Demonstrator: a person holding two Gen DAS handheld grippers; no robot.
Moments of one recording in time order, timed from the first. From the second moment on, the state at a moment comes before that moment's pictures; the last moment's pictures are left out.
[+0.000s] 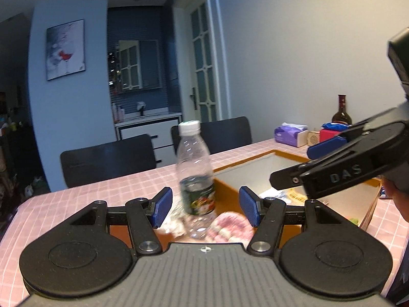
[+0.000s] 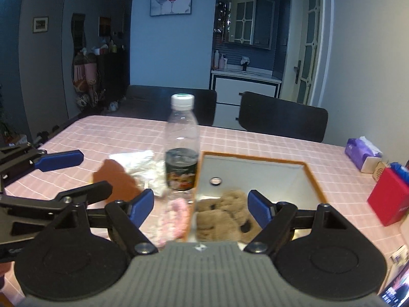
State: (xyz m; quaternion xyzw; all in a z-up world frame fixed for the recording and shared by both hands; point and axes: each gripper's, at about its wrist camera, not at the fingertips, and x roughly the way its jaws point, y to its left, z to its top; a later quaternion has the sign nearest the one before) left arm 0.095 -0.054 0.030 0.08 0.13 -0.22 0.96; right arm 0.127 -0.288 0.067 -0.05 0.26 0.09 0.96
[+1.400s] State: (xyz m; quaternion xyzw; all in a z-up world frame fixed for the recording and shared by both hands) left arm 0.146 0.025 -0.056 0.04 0.28 -0.16 0.94; right arm 0.176 -0.158 -0.100 -0.30 0.25 0.00 0.92
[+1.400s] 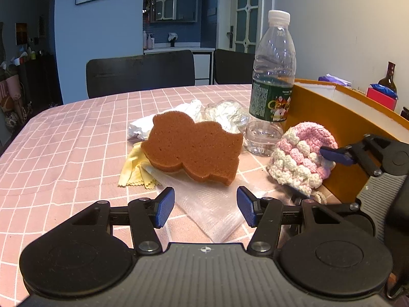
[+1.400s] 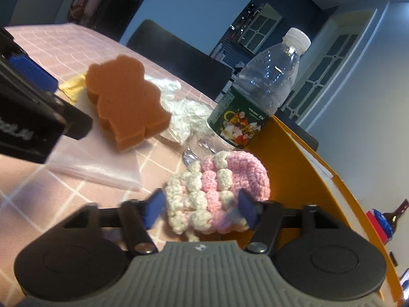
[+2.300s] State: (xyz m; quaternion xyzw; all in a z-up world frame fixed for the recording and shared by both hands) left arm 0.138 0.025 -0.060 0.04 0.30 -0.15 0.94; right arm 0.147 -0.172 -0.074 -0.05 0.30 -0.03 0.95
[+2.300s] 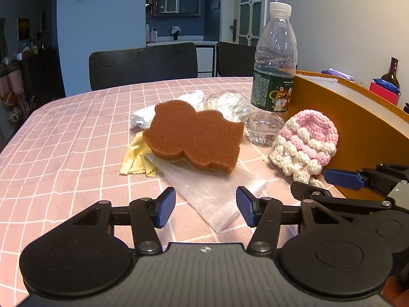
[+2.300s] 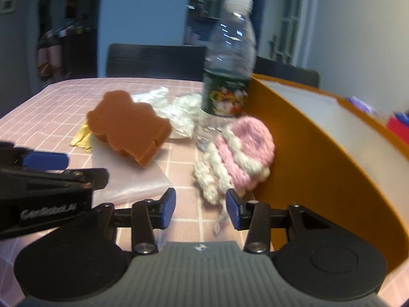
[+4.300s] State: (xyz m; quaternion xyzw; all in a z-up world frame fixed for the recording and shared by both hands) left arm 0.176 0.031 -0.044 -0.10 0.32 -0.11 0.93; right arm 0.196 -0.217 -0.067 0.11 0.30 0.04 0.95
